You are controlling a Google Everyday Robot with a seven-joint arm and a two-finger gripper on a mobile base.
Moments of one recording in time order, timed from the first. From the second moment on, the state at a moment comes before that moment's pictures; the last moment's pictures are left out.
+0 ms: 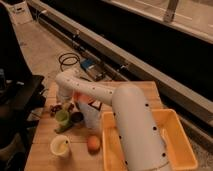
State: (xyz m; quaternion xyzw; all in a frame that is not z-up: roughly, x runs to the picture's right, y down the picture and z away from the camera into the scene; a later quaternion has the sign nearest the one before) arm -0.272 0.106 0.908 -0.28 -0.28 -0.25 0.88
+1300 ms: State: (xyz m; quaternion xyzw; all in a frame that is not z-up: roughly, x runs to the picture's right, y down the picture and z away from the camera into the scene) arm -0.238 -0.007 0.828 -0.13 -0.35 -0.19 0.91
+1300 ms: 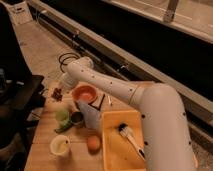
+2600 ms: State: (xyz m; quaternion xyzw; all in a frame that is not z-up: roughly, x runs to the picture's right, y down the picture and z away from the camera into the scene) arm -0.158 0.038 0.733 -0.15 -0.33 -0.22 0.91
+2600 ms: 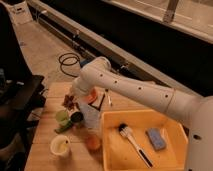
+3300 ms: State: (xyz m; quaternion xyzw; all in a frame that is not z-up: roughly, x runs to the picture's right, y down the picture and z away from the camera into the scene) arm -0.148 0.068 0.715 -0.15 -0.30 -0.20 0.92
